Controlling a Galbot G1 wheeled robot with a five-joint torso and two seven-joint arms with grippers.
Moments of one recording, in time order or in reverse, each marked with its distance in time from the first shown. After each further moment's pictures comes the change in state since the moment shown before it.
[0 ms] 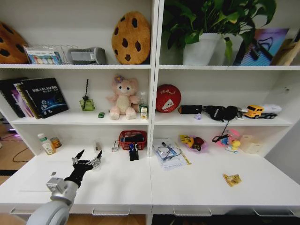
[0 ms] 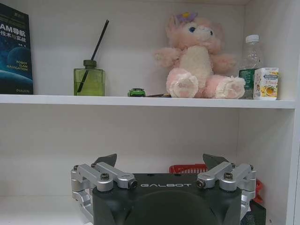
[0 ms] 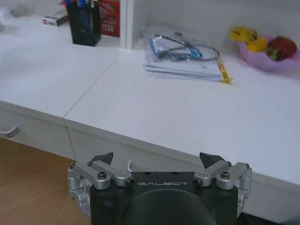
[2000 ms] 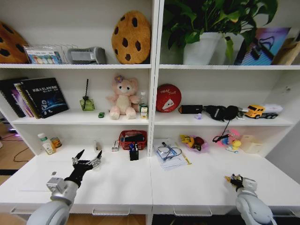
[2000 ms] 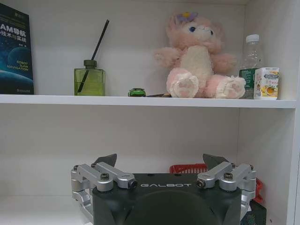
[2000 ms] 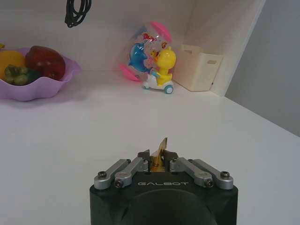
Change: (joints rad) left arm 0.000 0.000 0.000 0.000 0.000 0.000 0.000; right arm 0.911 -0.199 0.178 -0.743 0.340 -0.102 0.515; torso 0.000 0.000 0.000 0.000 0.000
